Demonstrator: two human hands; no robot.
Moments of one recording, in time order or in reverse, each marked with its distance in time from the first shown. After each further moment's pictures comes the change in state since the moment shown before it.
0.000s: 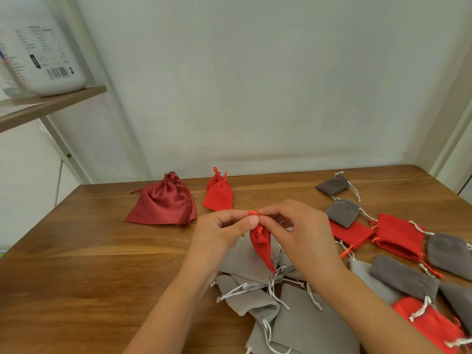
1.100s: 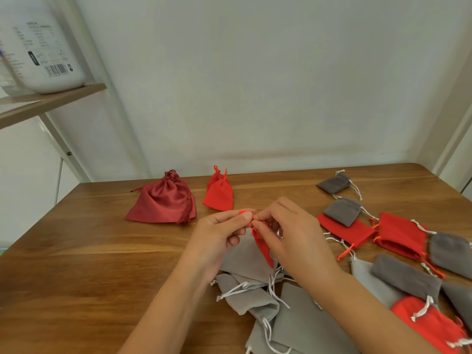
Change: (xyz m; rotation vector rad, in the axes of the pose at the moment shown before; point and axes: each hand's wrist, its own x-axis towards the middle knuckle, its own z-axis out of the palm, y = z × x) left_hand 0.006 -0.004 -0.004 -0.183 -0.007 -0.210; right_hand -0.004 -0.005 0.008 -0.134 -0.063 -0.088
